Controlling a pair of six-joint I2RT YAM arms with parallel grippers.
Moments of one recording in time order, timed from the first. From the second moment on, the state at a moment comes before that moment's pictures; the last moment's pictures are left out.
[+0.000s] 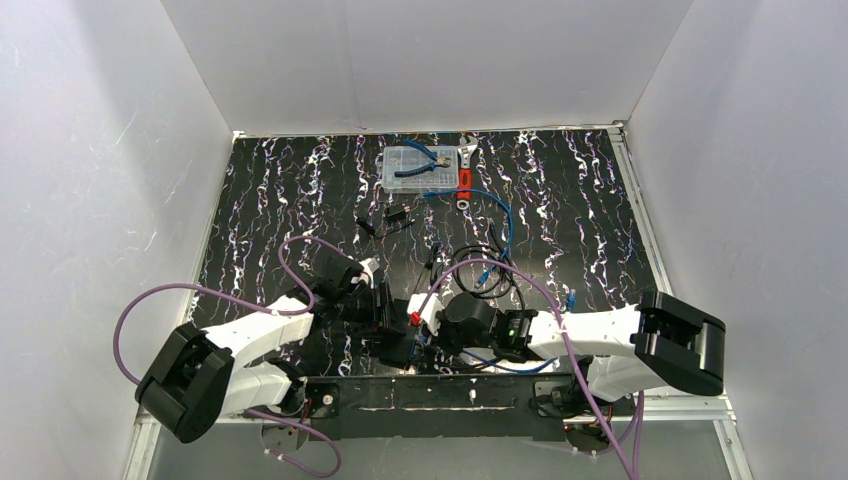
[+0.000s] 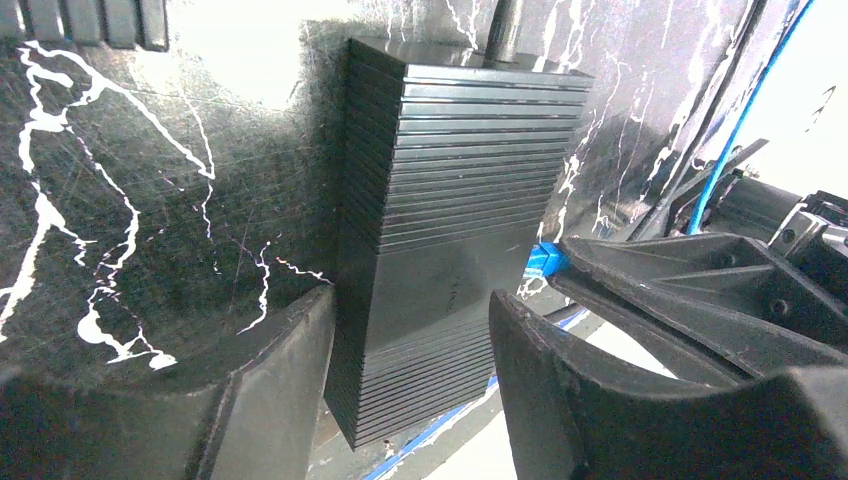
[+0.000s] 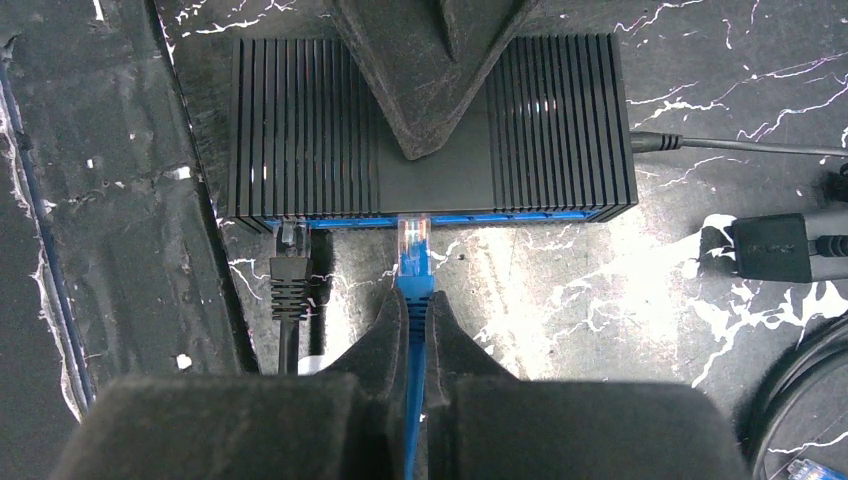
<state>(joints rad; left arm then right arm) -0.60 1.17 0.42 -0.25 0.41 -0.75 1.25 1.34 0.52 0.18 -0.04 -0.10</state>
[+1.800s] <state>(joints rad) -0.60 1.08 0.39 -0.32 0.33 -0.73 1.21 1.48 0.57 0.26 -0.13 0.18</state>
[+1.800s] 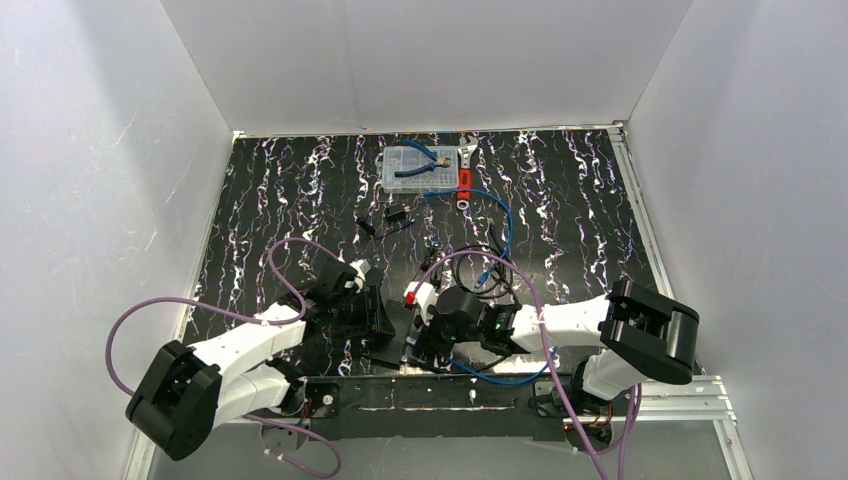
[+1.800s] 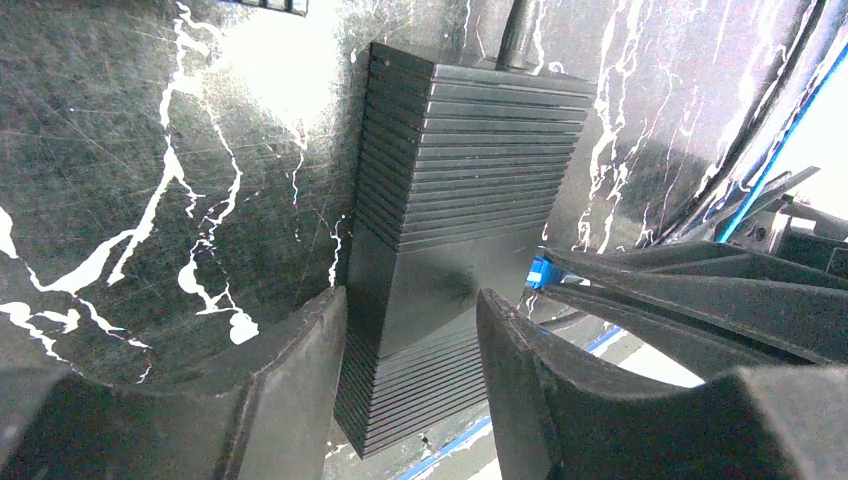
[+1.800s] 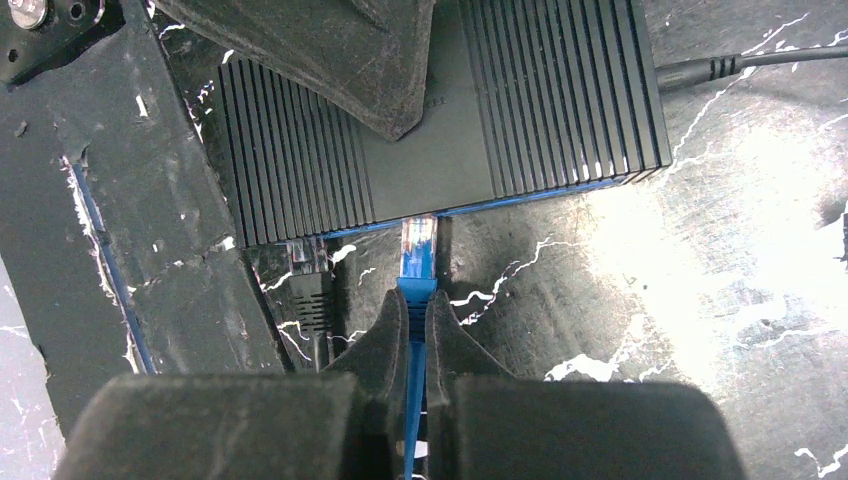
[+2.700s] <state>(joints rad) -0.59 1.10 0.39 -0.31 0.34 -0.72 1.22 1.48 0.55 0.29 -0.14 -0.10</state>
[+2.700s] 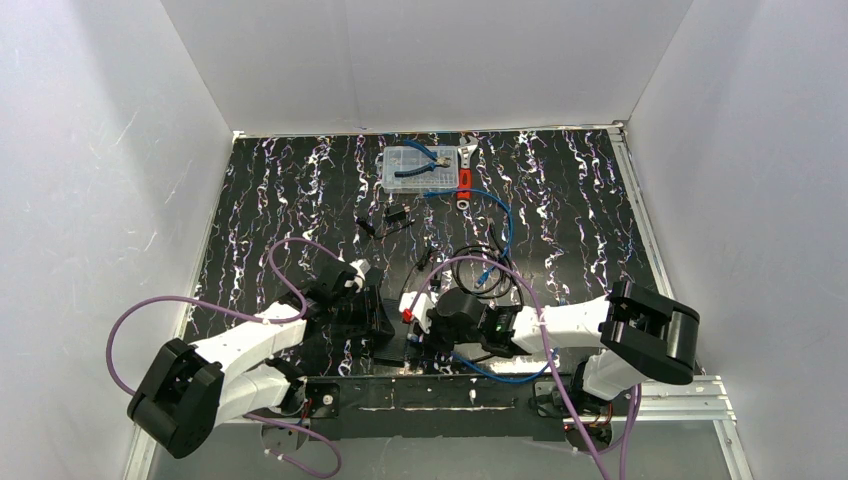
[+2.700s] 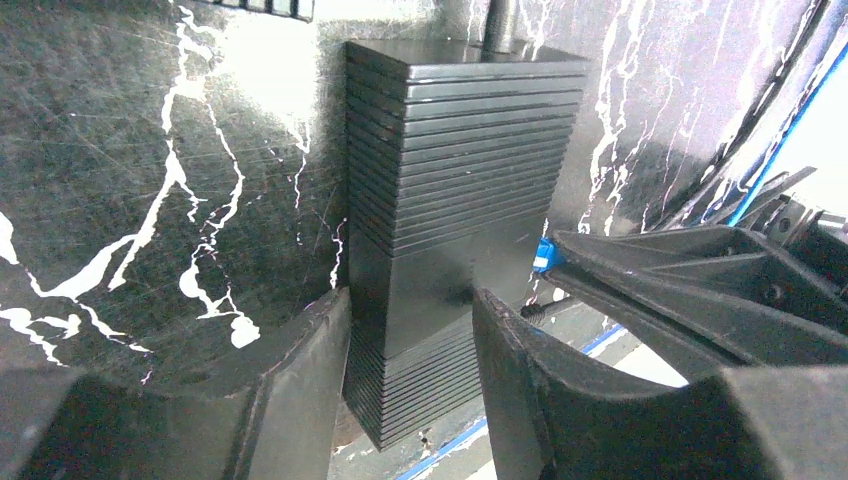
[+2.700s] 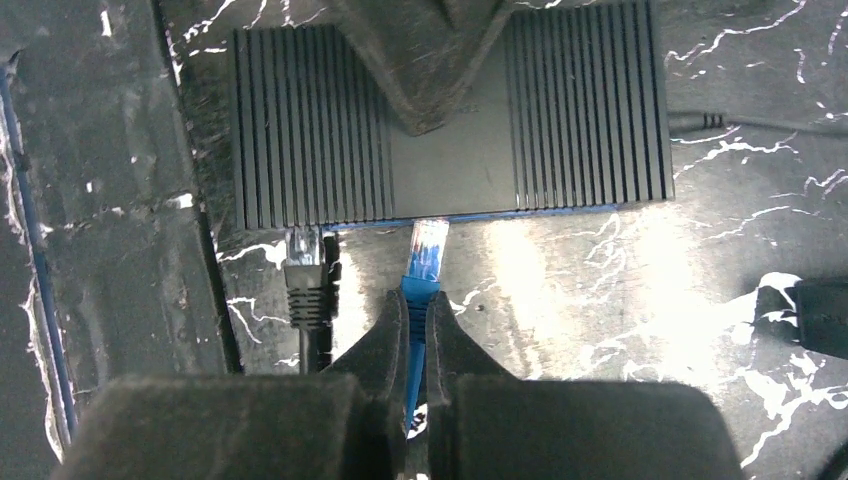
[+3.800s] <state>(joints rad) -0.58 1.08 0.36 -0.28 0.36 -0.73 1.28 1.49 0.54 0.32 -0.06 -0.04</state>
